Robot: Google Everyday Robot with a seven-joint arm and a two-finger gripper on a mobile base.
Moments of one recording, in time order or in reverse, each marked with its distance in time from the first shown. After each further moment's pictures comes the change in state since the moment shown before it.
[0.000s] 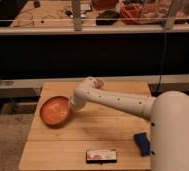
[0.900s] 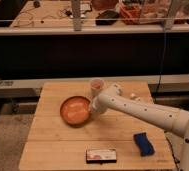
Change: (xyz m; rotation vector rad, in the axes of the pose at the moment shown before) arm -0.032 0.104 -0.039 -0.029 0.044 0.188
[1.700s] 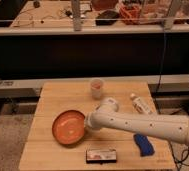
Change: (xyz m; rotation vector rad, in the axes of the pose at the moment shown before) arm -0.098 -0.027 -0.007 0.005 -0.032 -0.162
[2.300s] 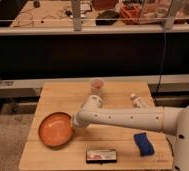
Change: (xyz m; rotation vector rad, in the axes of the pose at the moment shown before) arm 0.023 -0.056 0.033 0.049 -0.038 -0.104
